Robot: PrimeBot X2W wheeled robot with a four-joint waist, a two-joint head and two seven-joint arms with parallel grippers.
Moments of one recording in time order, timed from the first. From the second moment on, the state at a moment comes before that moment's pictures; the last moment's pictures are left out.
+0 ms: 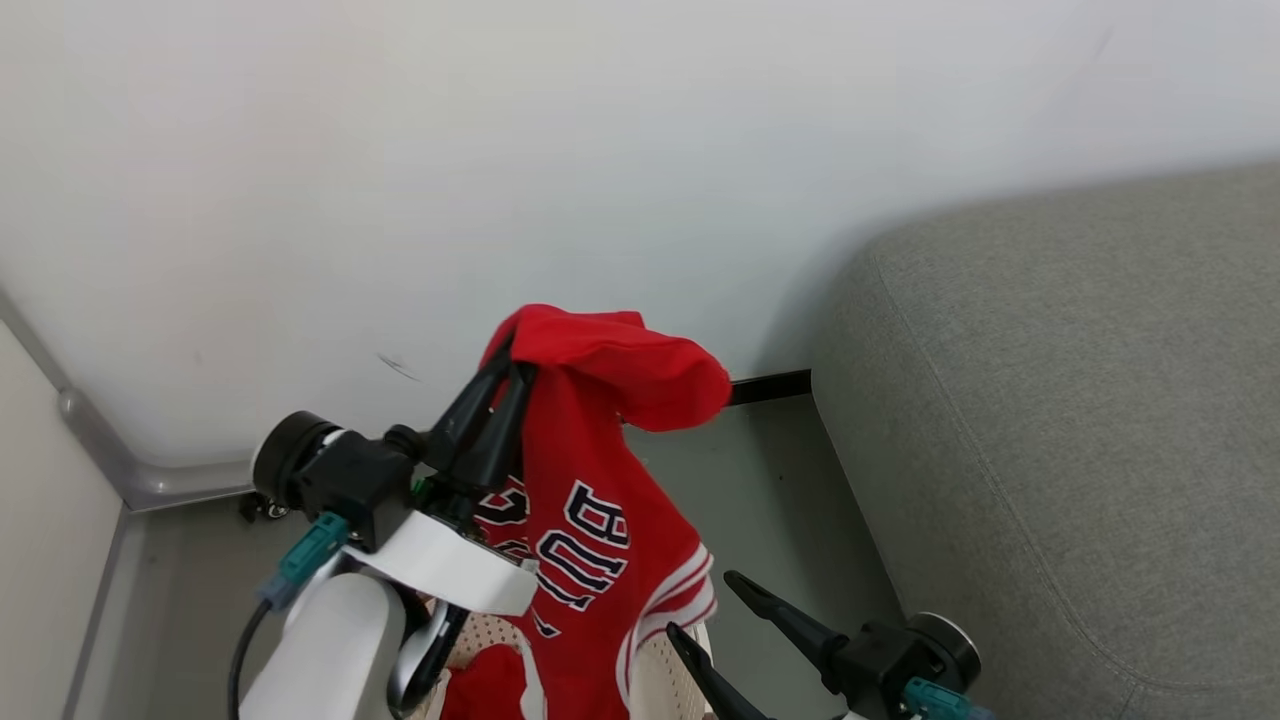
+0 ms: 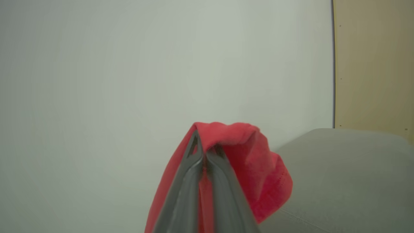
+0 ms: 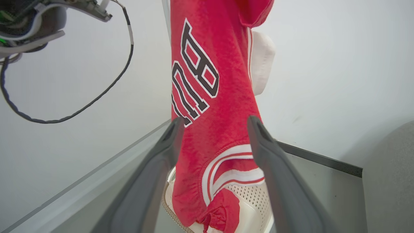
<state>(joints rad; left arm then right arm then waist) -0.35 0.06 -0.32 0.08 -0.28 -0.12 -0.25 -0.07 -0.05 0.54 0.12 0.12 0.13 -0.25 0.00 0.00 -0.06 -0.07</state>
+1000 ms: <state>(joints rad) -0.38 0.05 -0.55 0.03 -0.28 -0.13 -0.25 -0.17 -0.06 0.57 0.24 0.09 0.13 -0.25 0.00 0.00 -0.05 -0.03</state>
